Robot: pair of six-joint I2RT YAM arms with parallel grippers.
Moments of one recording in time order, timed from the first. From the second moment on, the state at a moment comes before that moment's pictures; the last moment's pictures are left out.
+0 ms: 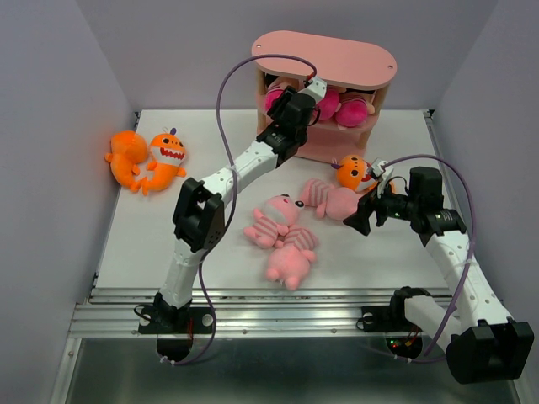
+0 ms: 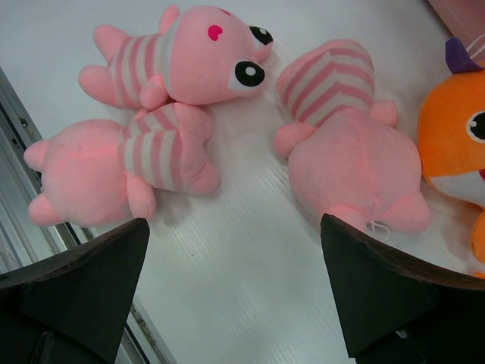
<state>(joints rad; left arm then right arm) -0.72 2.16 2.02 -0.08 -0.75 0.42 0.06 0.94 0.80 -0.53 -0.80 -0.34</state>
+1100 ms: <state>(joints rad) -0.72 2.18 2.02 -0.09 -0.65 0.37 0.06 0.94 0.80 -0.53 -0.80 -0.34</state>
